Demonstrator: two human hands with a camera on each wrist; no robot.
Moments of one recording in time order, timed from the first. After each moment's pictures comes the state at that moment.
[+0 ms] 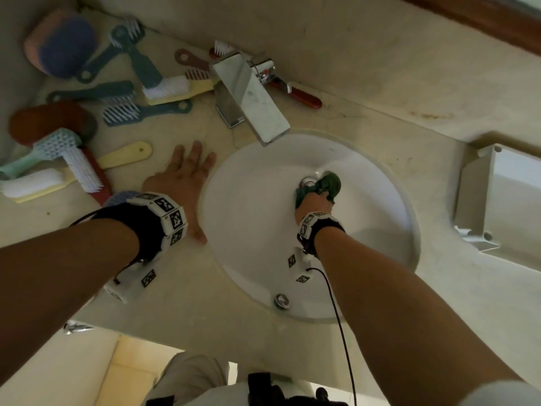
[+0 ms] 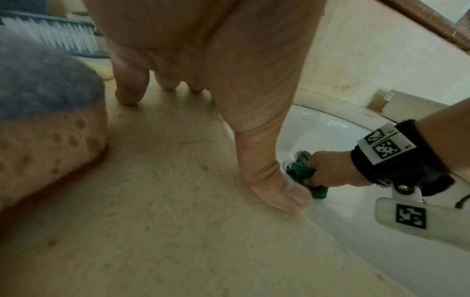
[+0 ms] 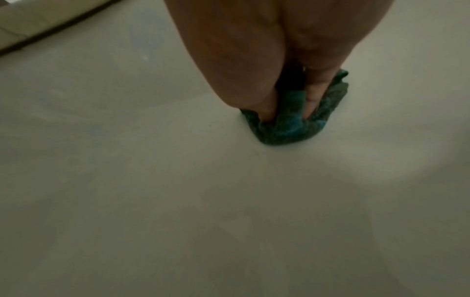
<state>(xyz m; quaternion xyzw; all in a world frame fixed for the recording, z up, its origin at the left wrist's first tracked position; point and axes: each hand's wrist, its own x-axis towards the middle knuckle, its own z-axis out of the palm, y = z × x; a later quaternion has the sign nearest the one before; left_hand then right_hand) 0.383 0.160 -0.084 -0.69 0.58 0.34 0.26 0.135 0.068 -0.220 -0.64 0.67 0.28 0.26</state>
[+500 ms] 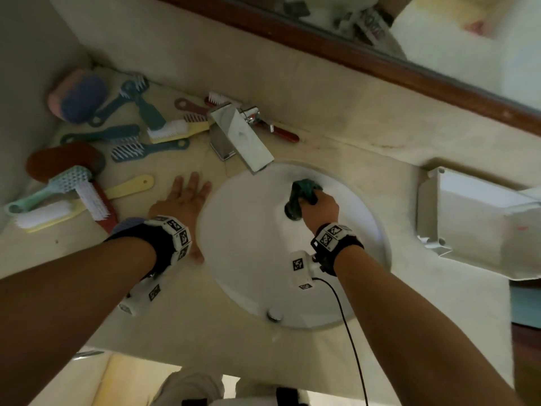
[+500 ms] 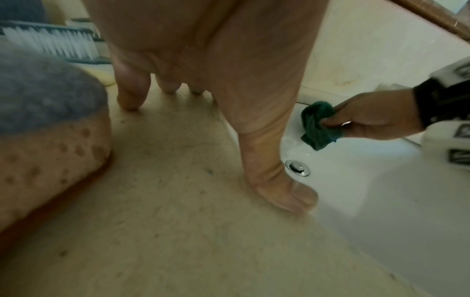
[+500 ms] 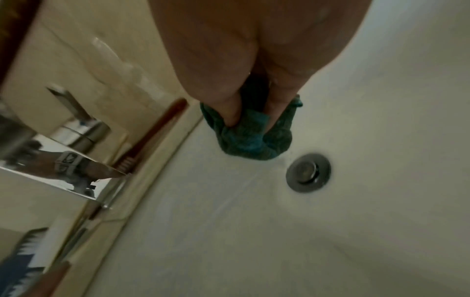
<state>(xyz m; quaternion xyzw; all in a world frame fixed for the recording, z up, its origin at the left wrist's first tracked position) 0.391 0.162 -0.099 -0.69 0.59 0.34 0.26 0.118 0.050 -0.146 -0.57 0.73 -0.04 0.37</state>
